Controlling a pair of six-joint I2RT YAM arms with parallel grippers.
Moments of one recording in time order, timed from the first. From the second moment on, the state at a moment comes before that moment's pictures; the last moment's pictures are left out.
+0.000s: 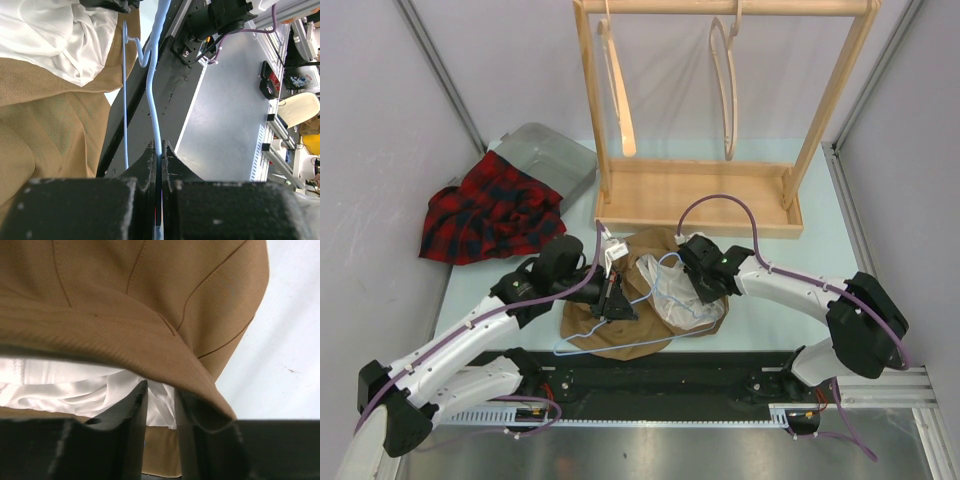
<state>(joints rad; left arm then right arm) -0.72 0.91 0.74 -0.44 0.71 -0.37 0.84 1.47 0.93 -0.67 0.26 0.32</state>
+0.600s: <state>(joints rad) -0.72 0.91 0.74 -0.45 0.70 -0.37 0.83 1.48 0.93 -0.68 0.26 0.33</state>
